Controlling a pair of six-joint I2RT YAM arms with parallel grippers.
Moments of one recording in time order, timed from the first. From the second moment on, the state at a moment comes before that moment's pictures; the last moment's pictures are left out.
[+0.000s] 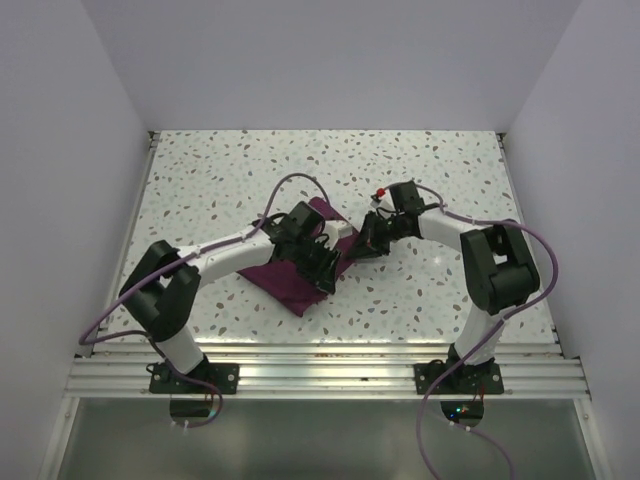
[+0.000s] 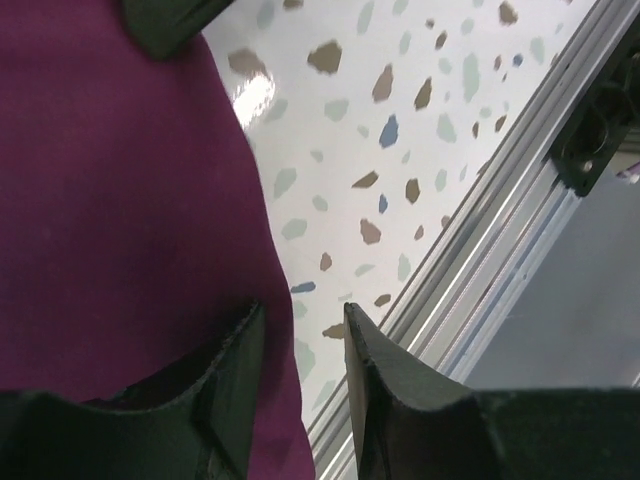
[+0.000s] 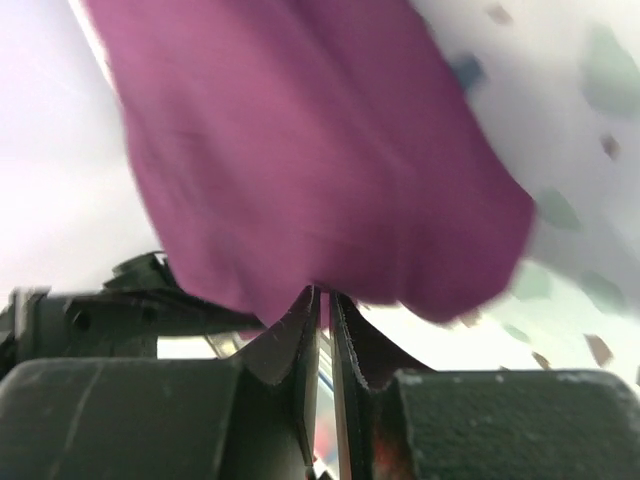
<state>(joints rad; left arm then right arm) -0.74 1.68 1.13 -0.48 0.50 -0.18 0.32 1.81 1.08 -0.33 -0.75 0.64</state>
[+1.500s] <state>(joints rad) -0.45 1.66 1.13 -0.67 0.29 -0.15 0.28 1.95 1.34 -0.47 -0.77 0.56</state>
